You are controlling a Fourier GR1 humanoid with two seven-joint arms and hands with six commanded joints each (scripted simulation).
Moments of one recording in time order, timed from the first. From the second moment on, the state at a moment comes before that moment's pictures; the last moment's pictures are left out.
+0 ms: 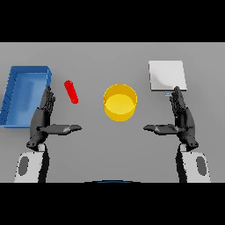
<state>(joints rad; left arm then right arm) 0.00 0.00 0.00 -1.57 0.00 0.00 0.00 0.00 0.00 0.00 -1.57 0.00 0.00 0.00</state>
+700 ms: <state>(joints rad) 0.08 0.07 -0.06 -1.67 -0.11 0.00 0.02 0.12 -0.04 0.15 -1.70 0.27 -0.06 -0.11</state>
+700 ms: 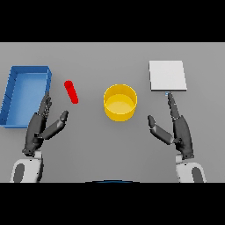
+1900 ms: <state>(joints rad) -0.46 0.05 0.05 -0.93 -0.20 0.11 -0.23 0.13 -0.04 0.13 -1.73 0.21 -0.03 -0.10</state>
